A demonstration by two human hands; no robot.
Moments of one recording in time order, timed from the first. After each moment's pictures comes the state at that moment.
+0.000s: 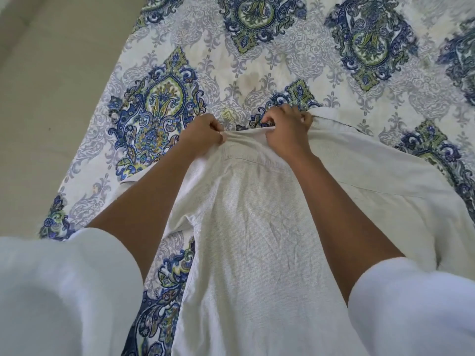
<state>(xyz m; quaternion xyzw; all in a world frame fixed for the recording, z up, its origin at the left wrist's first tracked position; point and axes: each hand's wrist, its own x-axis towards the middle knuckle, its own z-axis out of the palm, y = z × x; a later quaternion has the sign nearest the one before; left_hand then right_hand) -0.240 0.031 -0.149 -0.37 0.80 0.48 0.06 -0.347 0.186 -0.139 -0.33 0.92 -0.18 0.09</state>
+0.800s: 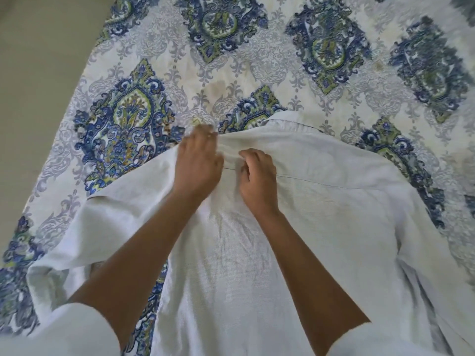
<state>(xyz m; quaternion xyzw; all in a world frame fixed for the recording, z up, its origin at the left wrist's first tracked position) -0.224 0.110 -0.149 -0.20 0.97 0.15 -0.07 -0.276 0.238 -0.156 -0.28 0.90 -0.34 0.04</state>
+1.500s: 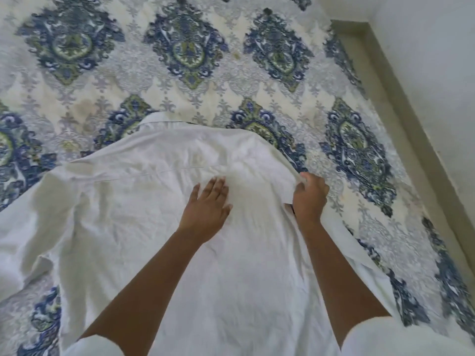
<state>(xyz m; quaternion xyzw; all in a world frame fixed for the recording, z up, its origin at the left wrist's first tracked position) -0.241 0.338 -0.136 0.06 0.98 0.10 0.19 -0.316 0.550 -0.119 0.19 0.94 -0.27 0.01</state>
